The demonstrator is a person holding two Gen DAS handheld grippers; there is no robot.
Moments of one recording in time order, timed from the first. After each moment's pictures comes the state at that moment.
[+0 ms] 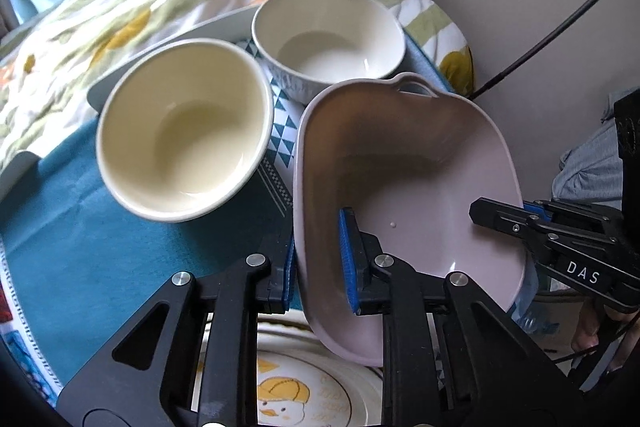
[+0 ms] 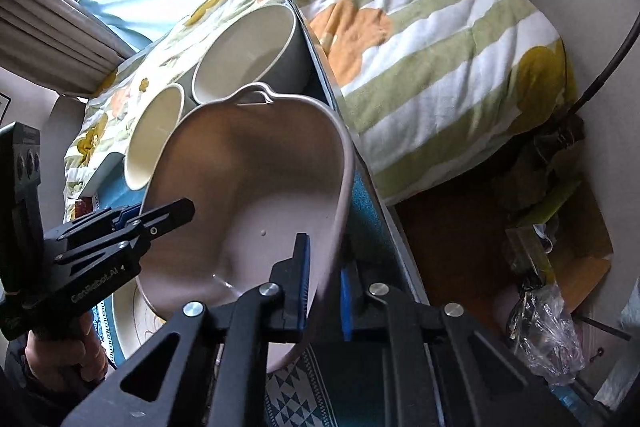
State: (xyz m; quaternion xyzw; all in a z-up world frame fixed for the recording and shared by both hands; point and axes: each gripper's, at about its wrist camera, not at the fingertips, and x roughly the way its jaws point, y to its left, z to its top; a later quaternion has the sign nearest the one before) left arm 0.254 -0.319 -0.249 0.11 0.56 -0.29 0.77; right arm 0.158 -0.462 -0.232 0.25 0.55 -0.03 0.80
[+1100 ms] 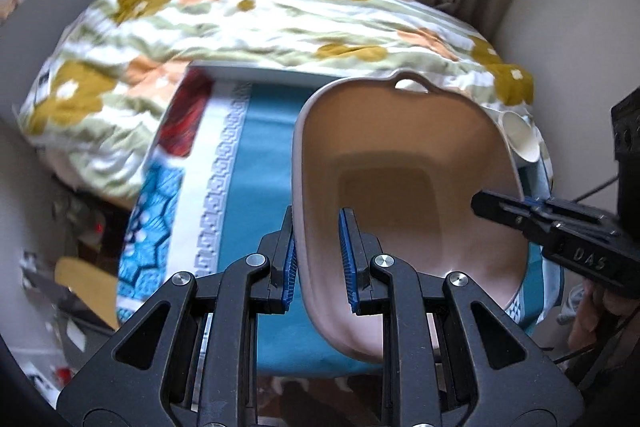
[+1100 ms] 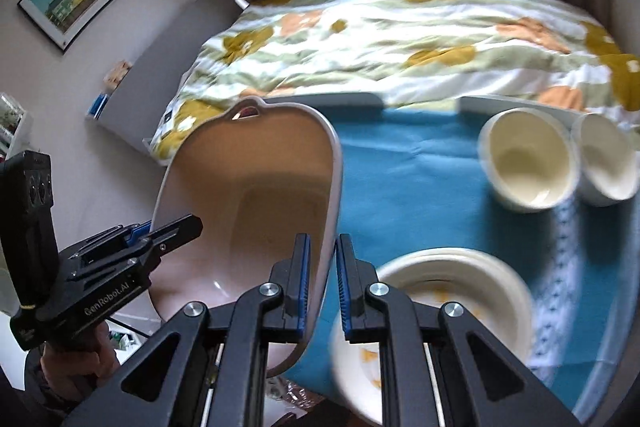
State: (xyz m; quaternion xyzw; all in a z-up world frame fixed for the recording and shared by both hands) left arm 0.177 0.020 -0.145 -0.07 0.50 -0.05 0.86; right arm 0.199 -0.175 -0.148 0.10 0.52 0.24 0.81
